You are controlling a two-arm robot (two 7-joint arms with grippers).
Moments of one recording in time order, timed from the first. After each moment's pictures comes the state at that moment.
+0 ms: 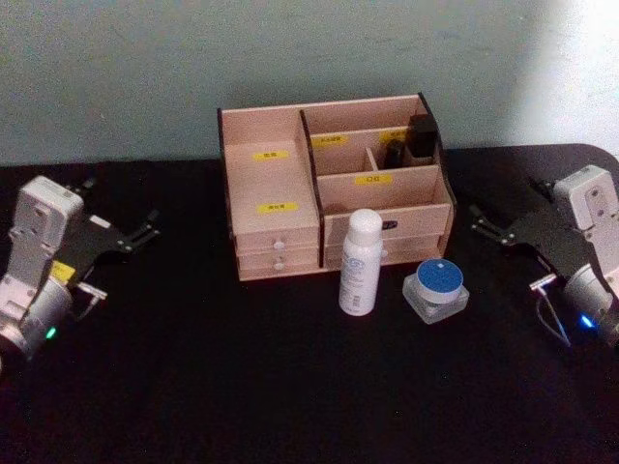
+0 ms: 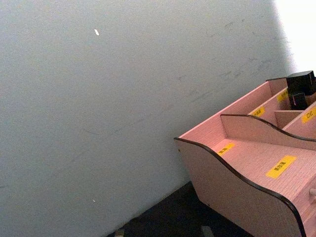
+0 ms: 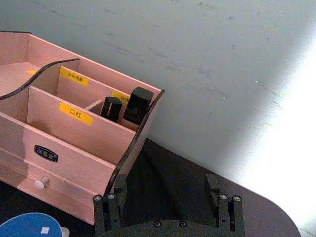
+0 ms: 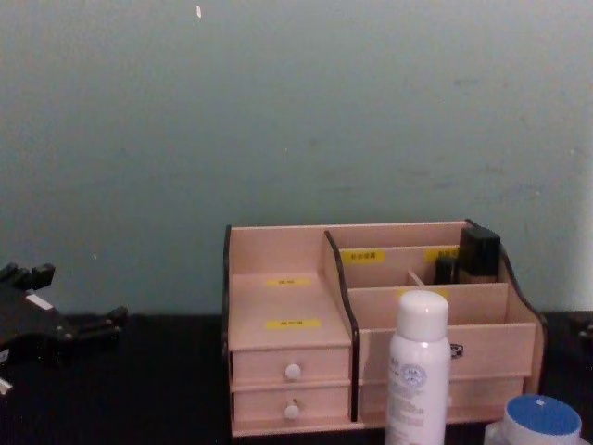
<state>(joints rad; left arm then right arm) -0.20 0.60 0.45 -1.41 -0.25 -0.12 0.03 0.20 0.60 -0.45 -1.41 0.25 -0.12 -0.03</state>
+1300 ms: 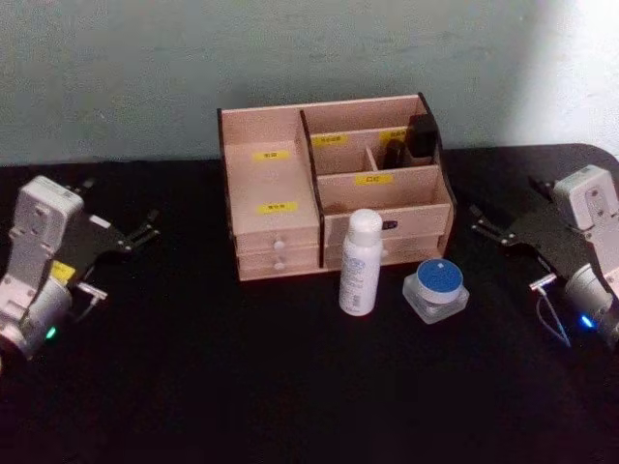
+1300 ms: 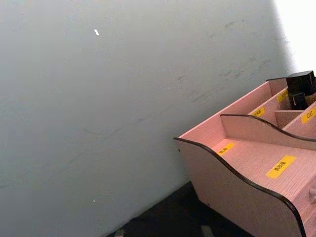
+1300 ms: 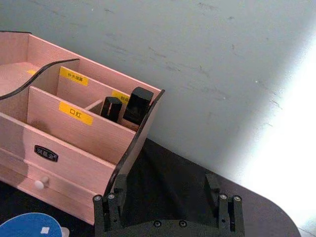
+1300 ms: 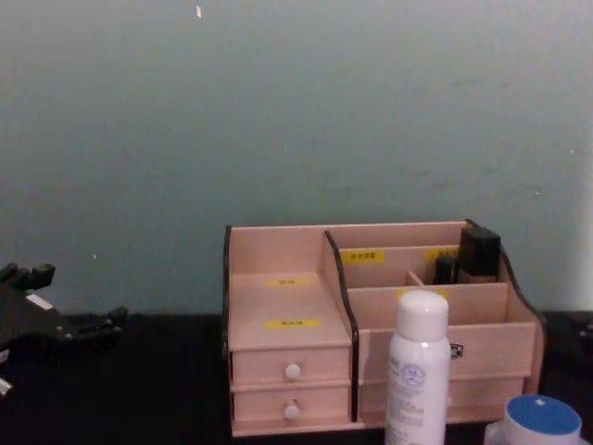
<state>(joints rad) -0.20 0.60 0.45 -1.41 -0.25 -0.12 0.03 0.20 0.60 -0.45 -1.41 0.25 -0.12 -0.03</state>
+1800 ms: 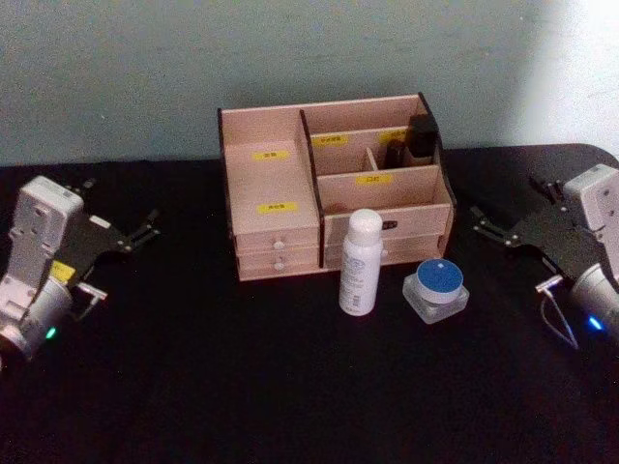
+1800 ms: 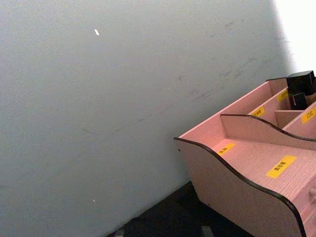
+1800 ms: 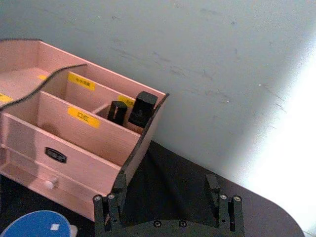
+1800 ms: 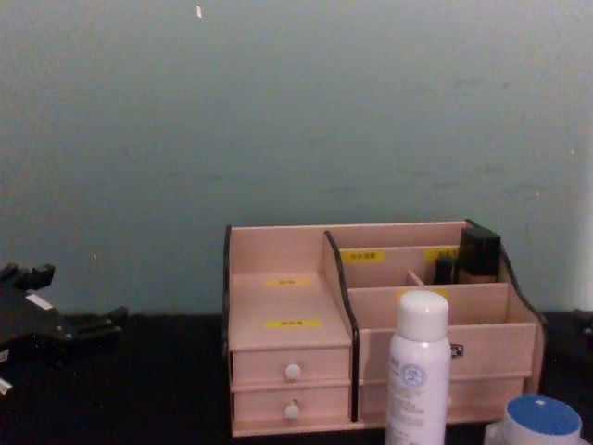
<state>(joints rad) -0.20 0.60 0.45 -1.41 -0.25 -0.12 0.03 0.17 0.62 -0.41 -1.45 0.27 -0.12 0.02</state>
